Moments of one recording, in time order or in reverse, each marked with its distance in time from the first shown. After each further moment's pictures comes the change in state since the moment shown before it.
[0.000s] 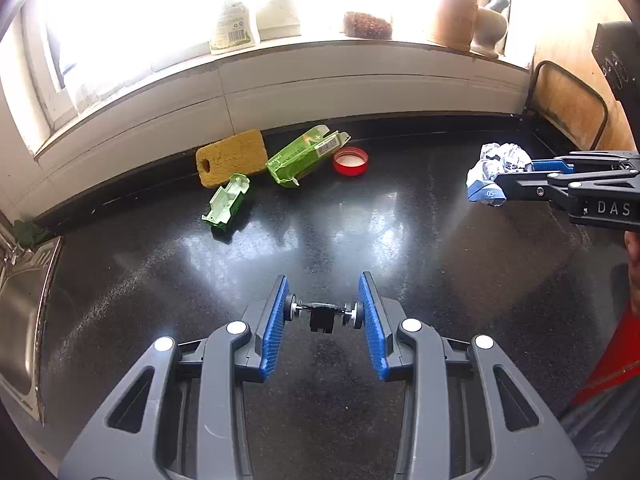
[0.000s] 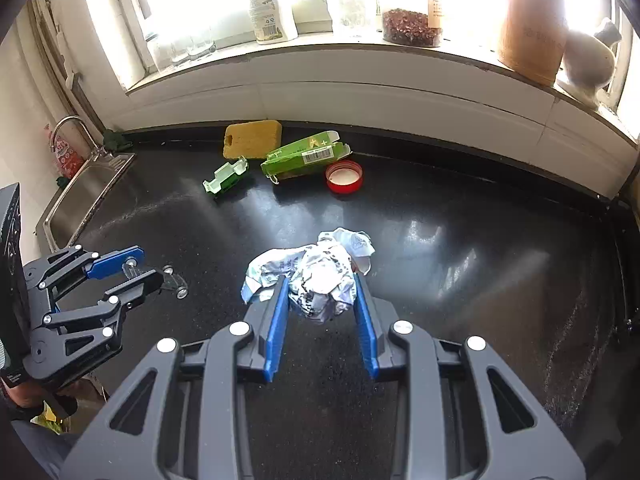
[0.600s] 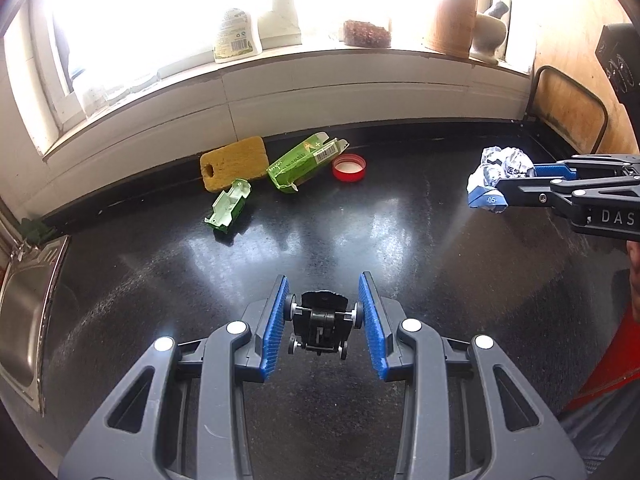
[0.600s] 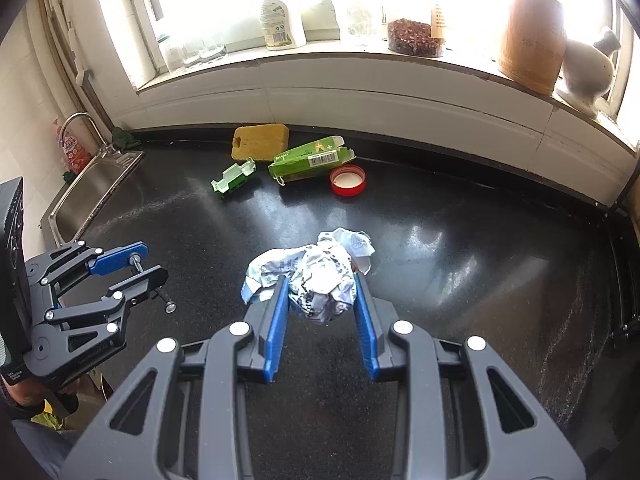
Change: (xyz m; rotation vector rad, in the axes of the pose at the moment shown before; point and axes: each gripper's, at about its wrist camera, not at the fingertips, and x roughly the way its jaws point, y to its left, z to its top) left arm -0.010 -0.007 -0.001 -0.015 -0.019 0.023; right arm -0.011 0.000 -0.003 -0.032 -0.017 0.015
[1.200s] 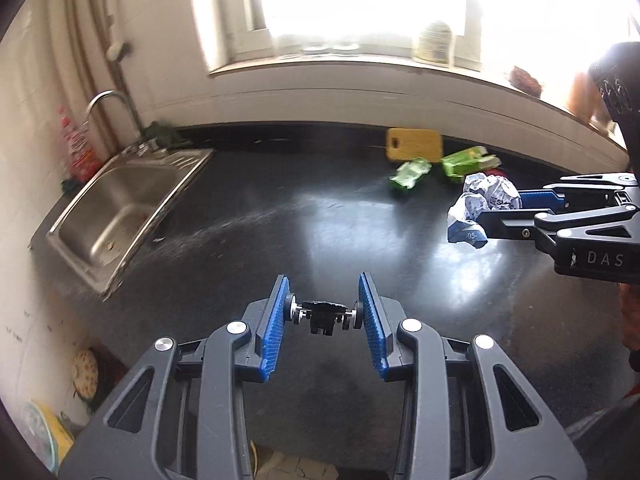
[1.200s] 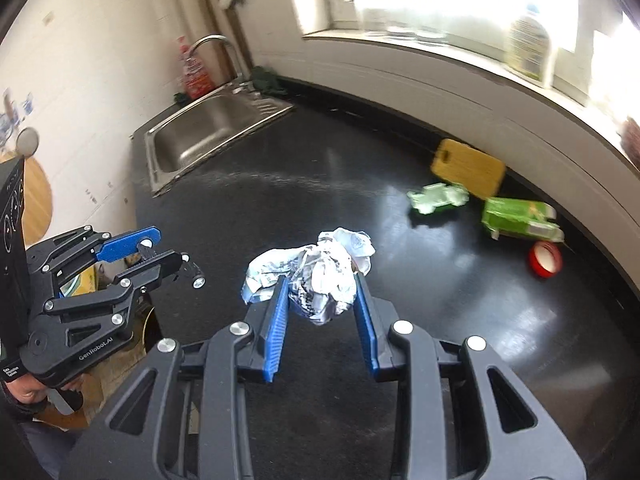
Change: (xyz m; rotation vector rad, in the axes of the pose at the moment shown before) left arm -0.094 0.123 -0.088 -0.364 0.002 0.348; right arm 0.048 0.192 0.024 -0.402 0.071 0.342
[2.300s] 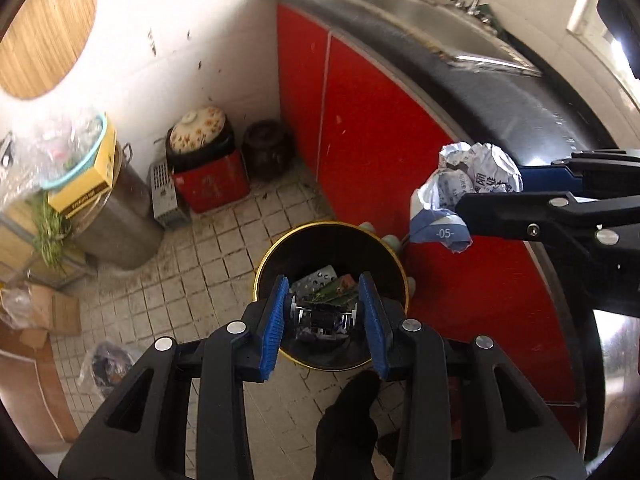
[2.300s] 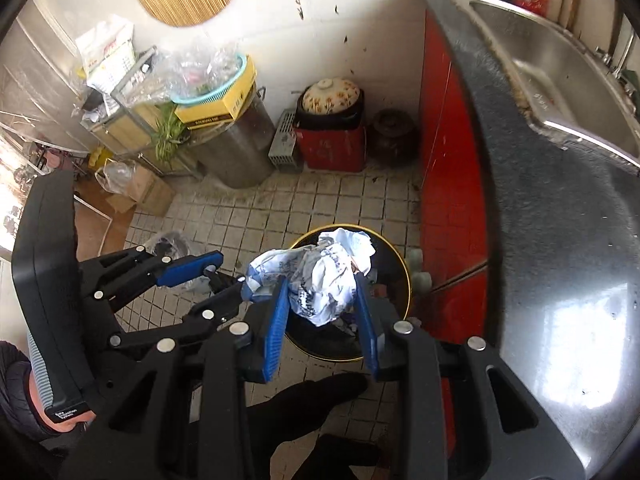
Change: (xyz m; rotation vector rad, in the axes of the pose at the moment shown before) left arm -0.015 0.249 -0.259 -0.771 0.290 0.372; right arm 0.216 0.392 -0.016 -0.680 0.423 0.433
